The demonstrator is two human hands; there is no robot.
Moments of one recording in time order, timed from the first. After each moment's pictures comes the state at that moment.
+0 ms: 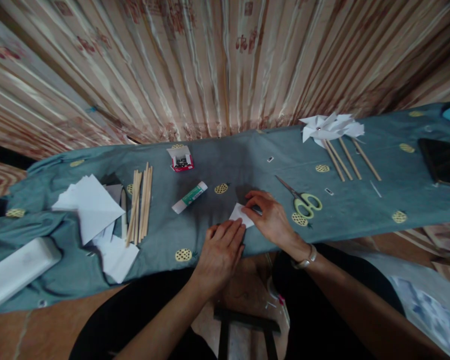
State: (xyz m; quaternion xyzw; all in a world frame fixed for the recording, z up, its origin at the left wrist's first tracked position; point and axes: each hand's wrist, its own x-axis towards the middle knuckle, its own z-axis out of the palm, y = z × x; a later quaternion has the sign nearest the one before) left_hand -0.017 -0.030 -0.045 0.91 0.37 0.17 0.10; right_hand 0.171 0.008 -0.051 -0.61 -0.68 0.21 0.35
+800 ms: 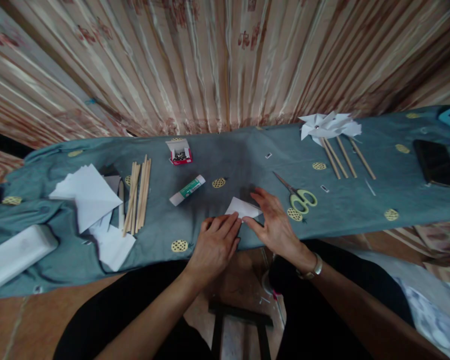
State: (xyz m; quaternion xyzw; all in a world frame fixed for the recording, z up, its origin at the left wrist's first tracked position) left_hand -0.016 -0.030 -0.038 0.91 0.37 0.15 0.08; right_hand 0.184 -0.029 -0.054 -0.60 -0.73 0.12 0.31
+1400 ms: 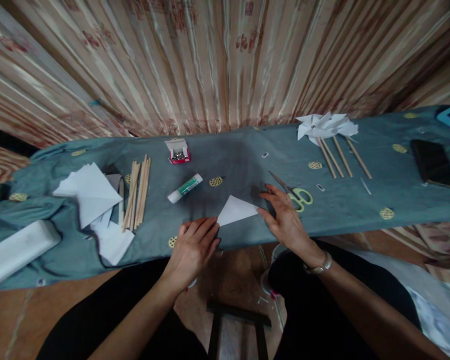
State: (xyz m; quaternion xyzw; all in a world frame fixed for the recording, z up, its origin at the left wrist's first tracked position) left_hand -0.052 -0.037 -0.037 0.90 0.38 0.20 0.04; right_hand 0.220 -0.031 -0.060 -0.61 -0.72 0.10 0.32
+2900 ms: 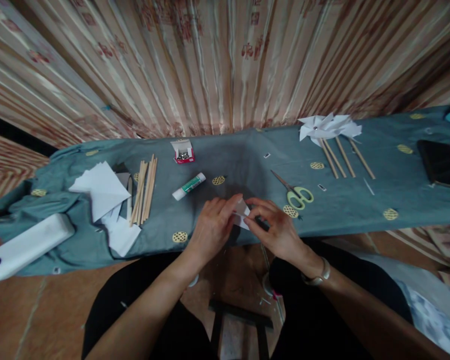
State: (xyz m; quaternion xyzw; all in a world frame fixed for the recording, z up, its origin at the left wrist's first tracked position) left_hand -0.004 -0.010 -0.013 0.88 0.39 0.26 0.10; right_hand 0.186 -0.043 -0.021 -0.54 -0.73 0.22 0.37
